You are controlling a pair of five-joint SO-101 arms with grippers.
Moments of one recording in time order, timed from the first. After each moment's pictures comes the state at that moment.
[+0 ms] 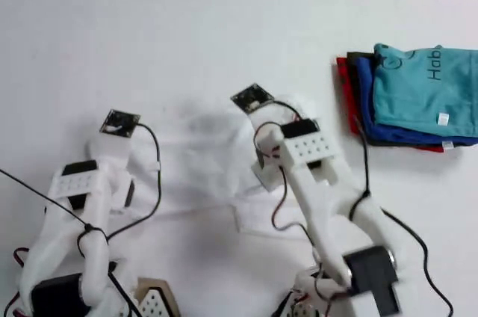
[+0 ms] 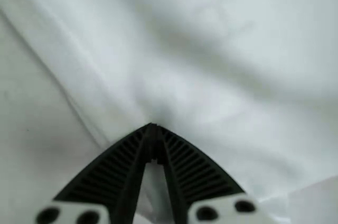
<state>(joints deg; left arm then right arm) -19.9 -23.6 64.4 50.0 -21.3 -20.7 -13.1 39.4 66.4 21.2</state>
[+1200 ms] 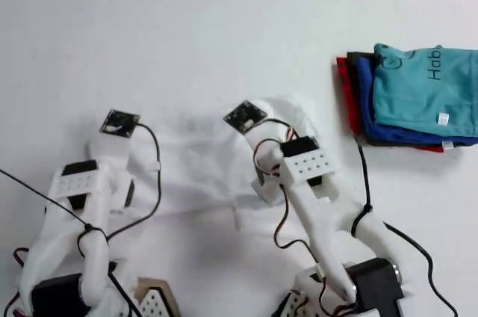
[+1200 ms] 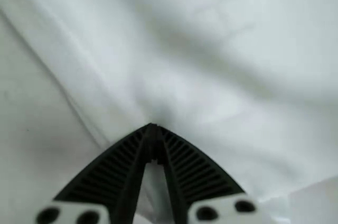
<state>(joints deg) -19.9 -23.6 64.4 49.9 -21.3 -22.5 -16.2 47.0 62.9 25.8</state>
